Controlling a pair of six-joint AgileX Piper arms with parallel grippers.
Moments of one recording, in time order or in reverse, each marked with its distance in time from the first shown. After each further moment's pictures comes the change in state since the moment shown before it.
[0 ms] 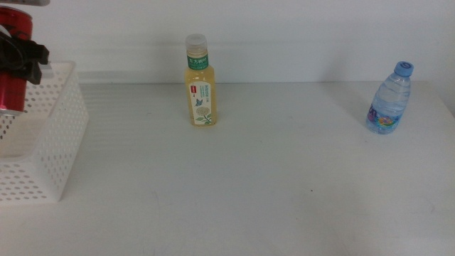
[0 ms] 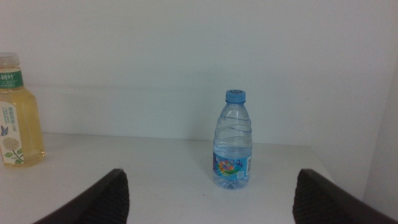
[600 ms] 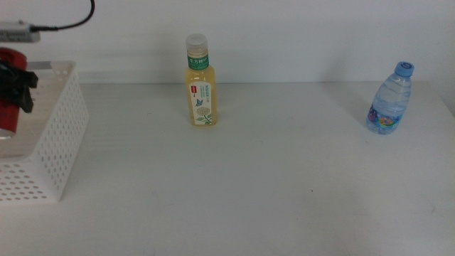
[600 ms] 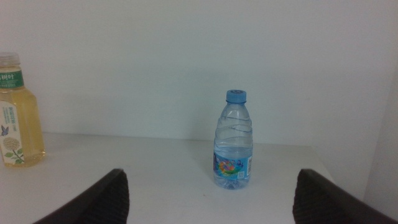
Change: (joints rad) left arm 0.164 0.352 -0.224 -0.094 0.109 0.143; right arm 0.000 0.000 0.000 0.000 0.000 0.000
